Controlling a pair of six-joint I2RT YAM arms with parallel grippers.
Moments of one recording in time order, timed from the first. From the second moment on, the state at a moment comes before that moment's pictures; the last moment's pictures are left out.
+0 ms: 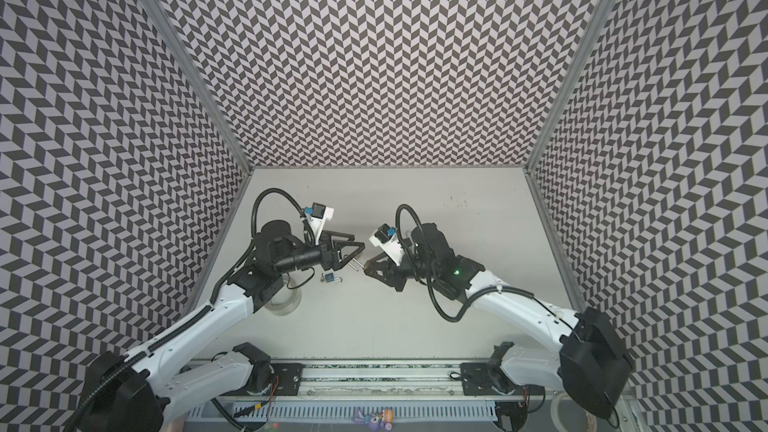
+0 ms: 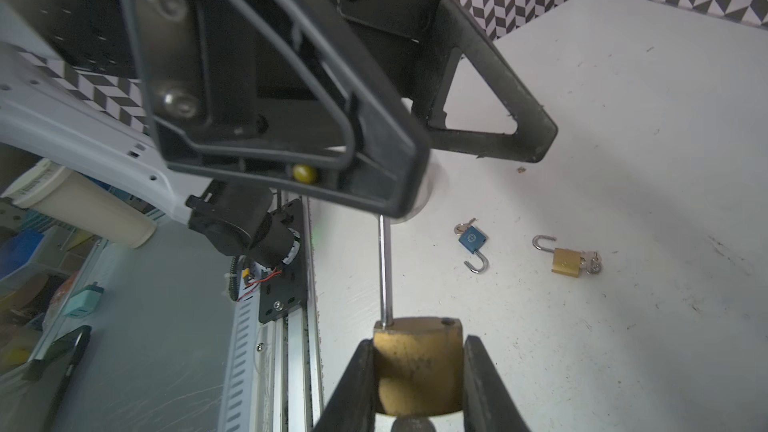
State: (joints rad) left arm -0.48 1.03 0.68 0.14 0.70 -0.48; right arm 0.76 1.22 0.80 -0.02 -0.59 0.07
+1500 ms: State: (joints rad) left arm -0.49 0.98 0.85 -0.11 0.89 -0.32; right arm 0.68 1.13 0.82 0.01 -0.77 0.16
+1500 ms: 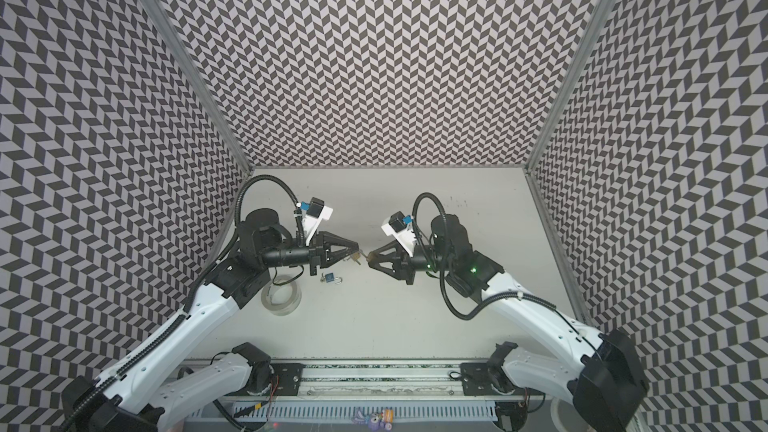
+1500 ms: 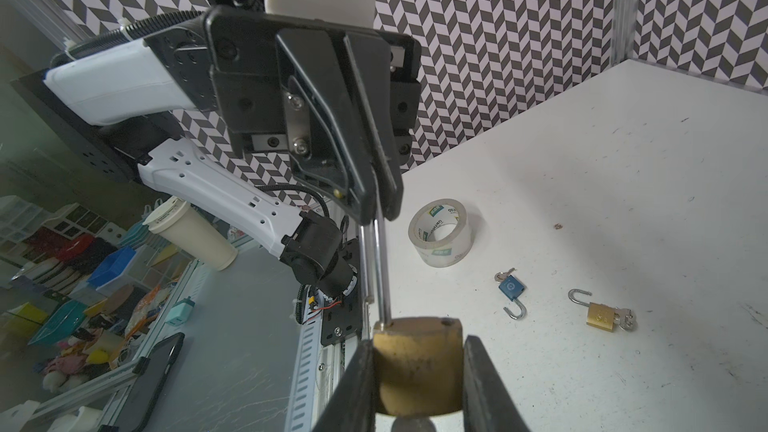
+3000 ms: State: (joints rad) left arm -0.50 0.95 0.81 0.42 0.84 -0.73; right arm 0.69 1.02 0.70 0.68 -0.67 0.17
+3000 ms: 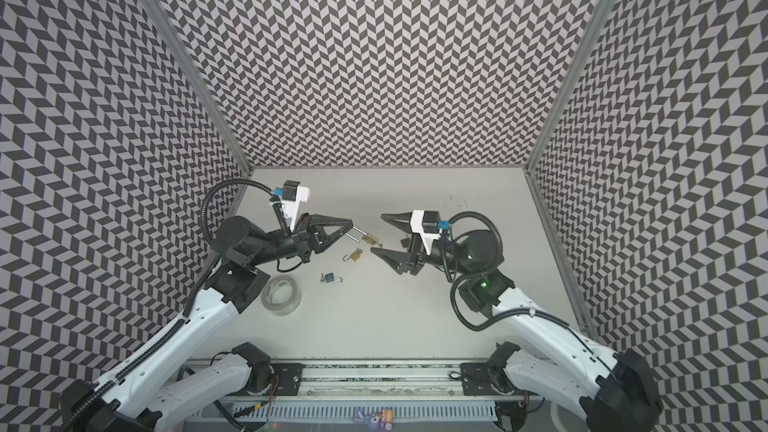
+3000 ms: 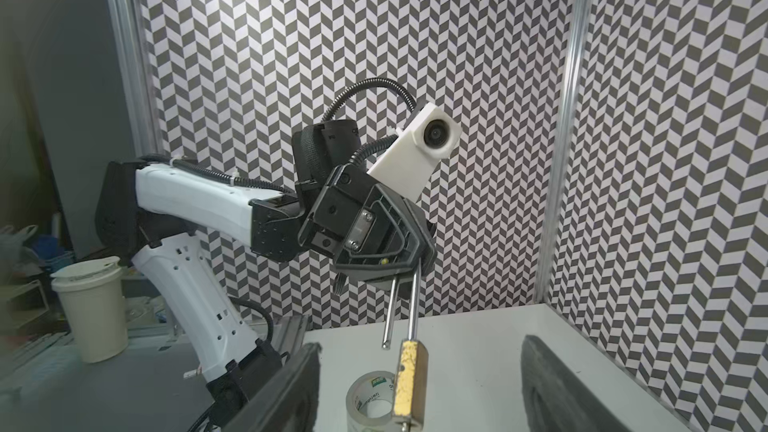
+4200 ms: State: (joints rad) left arm -0.52 0.95 0.81 0.50 0.85 -0.74; right arm 0.72 1.13 0.64 0.94 -0.69 0.34
